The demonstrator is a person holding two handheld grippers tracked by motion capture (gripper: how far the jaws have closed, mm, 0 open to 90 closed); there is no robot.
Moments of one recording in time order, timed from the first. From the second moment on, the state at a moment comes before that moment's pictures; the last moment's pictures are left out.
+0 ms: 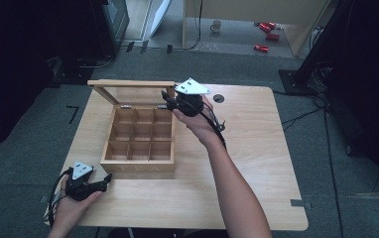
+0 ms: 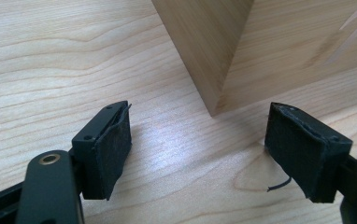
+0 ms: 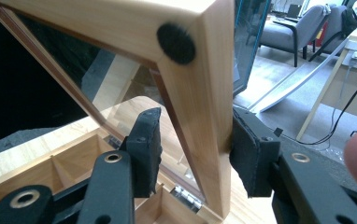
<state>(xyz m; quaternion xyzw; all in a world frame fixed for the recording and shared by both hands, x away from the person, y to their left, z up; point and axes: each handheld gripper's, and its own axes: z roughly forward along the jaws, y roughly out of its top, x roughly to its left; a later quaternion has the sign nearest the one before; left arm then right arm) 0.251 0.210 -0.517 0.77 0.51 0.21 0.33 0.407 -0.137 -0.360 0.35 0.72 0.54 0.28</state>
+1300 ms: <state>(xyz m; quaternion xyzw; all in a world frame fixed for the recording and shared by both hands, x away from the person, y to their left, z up) 0.249 0.209 -0.517 0.78 0.50 0.21 0.32 0.488 -0.130 -0.368 0.47 0.66 0.52 0.27</state>
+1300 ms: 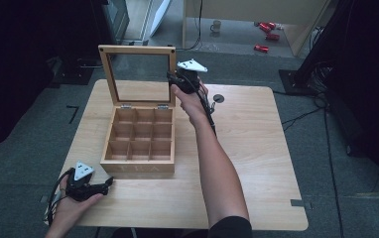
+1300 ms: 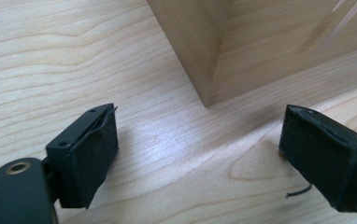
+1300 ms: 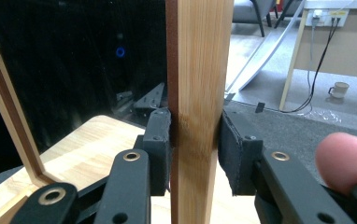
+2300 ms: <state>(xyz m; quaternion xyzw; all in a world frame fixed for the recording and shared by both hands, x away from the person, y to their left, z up) 0.250 0.212 -0.518 0.77 0.50 0.21 0.32 0.514 -0.118 -0.364 0.53 0.66 0.47 0.26</state>
